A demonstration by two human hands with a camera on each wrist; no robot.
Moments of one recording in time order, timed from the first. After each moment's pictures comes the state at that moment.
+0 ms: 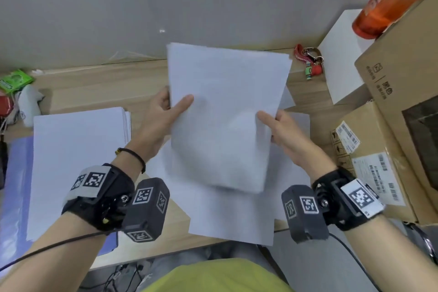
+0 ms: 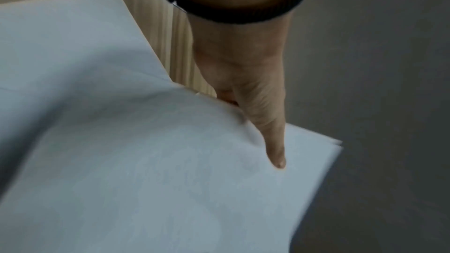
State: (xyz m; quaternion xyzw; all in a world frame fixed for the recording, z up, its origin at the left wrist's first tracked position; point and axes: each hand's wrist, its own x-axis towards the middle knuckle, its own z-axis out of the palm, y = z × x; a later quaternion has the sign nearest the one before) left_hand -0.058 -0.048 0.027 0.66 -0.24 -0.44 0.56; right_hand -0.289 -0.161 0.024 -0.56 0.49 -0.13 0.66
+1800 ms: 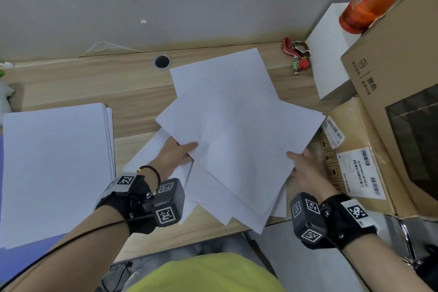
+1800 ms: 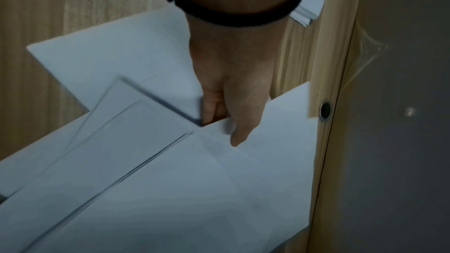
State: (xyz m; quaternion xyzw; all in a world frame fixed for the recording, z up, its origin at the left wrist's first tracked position) left_hand -0.102 -0.031 -0.074 0.67 -0.10 -0.59 0.43; right_hand -0.395 -0.153 -0.074 -0.34 0.70 -0.15 0.61
